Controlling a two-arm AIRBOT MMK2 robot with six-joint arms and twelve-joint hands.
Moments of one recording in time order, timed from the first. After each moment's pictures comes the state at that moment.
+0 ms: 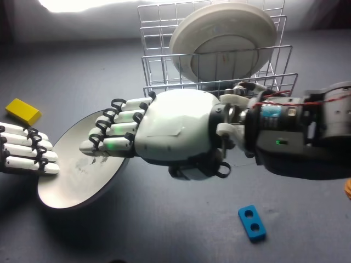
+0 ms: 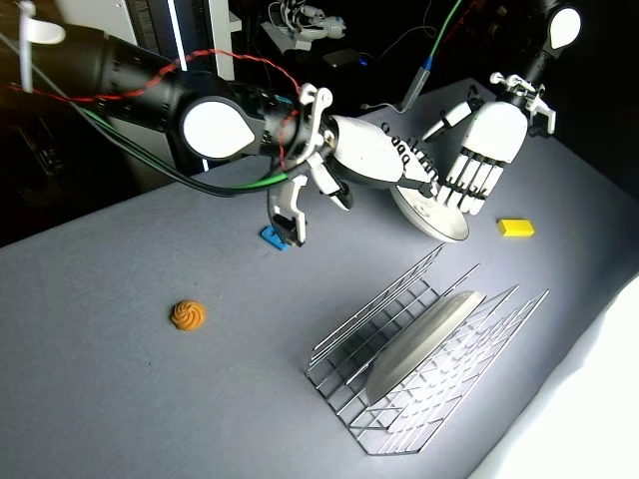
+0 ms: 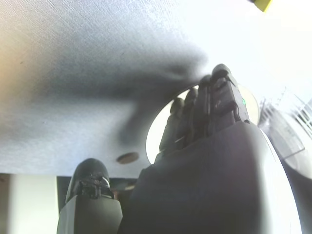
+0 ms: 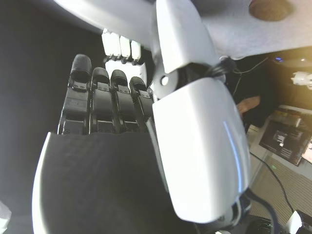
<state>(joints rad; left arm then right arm) 0.97 -0.91 1.58 1.49 -0.90 -0.11 -0.48 -1.33 1.03 -0.32 0.17 -0.90</state>
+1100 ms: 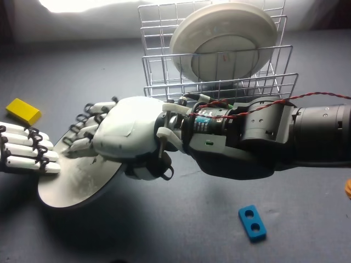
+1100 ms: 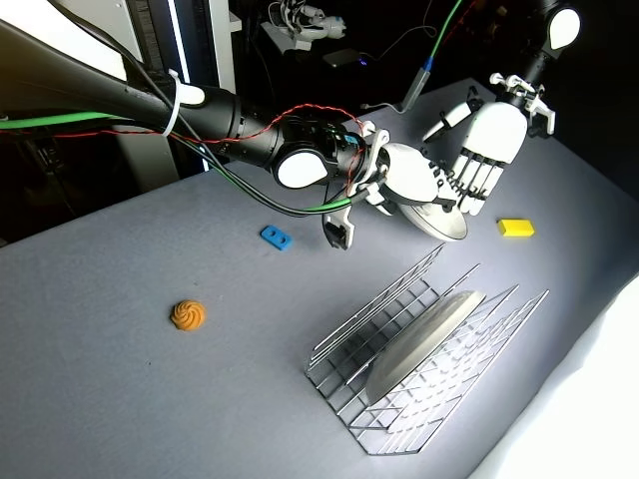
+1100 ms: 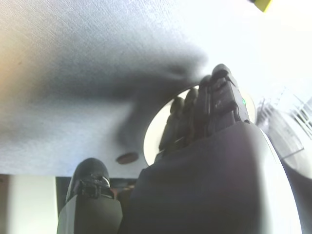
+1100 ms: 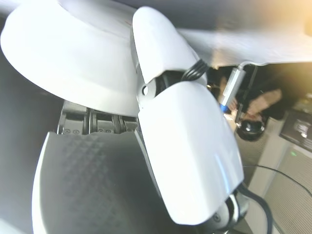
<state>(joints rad) 0.97 -0.92 1.58 1.49 -0.90 -0.11 -0.52 -1.62 1.30 -0.18 0.21 -0.96</state>
